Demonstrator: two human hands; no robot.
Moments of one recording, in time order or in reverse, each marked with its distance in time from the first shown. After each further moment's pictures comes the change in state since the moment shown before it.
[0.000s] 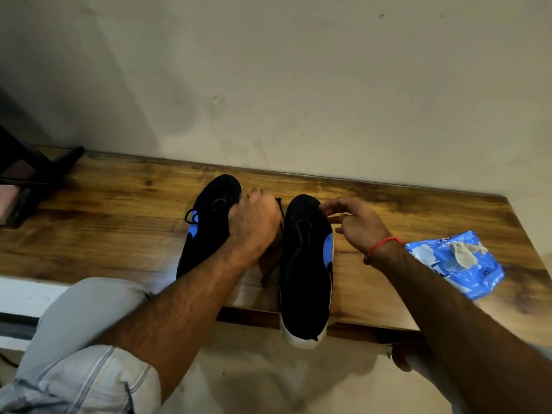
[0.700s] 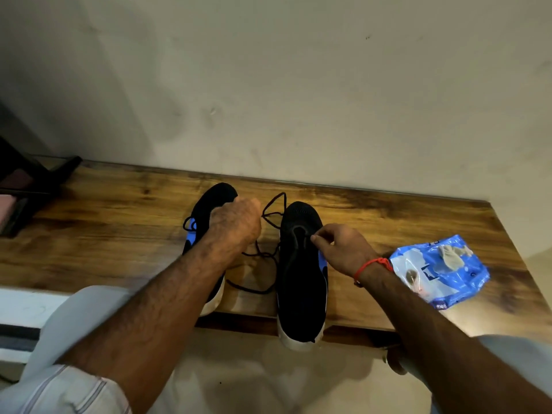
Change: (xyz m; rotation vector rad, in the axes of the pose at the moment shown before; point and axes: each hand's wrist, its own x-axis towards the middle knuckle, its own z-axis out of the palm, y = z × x) left_hand -0.001 -0.007 -0.057 0.223 -0.344 -0.012; right_hand -0.032 -0.003 0.010 -0.514 -0.022 -0.064
